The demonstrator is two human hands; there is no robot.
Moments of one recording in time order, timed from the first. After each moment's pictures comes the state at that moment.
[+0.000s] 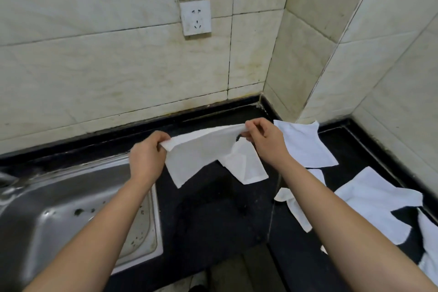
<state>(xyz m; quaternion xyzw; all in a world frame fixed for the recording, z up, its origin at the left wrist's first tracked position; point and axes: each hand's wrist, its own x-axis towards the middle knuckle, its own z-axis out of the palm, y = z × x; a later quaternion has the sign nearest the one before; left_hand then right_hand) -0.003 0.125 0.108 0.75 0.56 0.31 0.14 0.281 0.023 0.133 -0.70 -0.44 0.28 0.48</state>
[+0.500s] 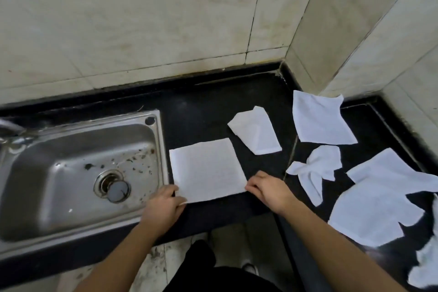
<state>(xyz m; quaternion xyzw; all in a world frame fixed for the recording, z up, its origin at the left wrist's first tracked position) -0.094 -0.004 -0.057 0.88 0.45 0.03 0.14 0.242 -0.075 -0.018 -0.70 -0.66 0.27 0.02</state>
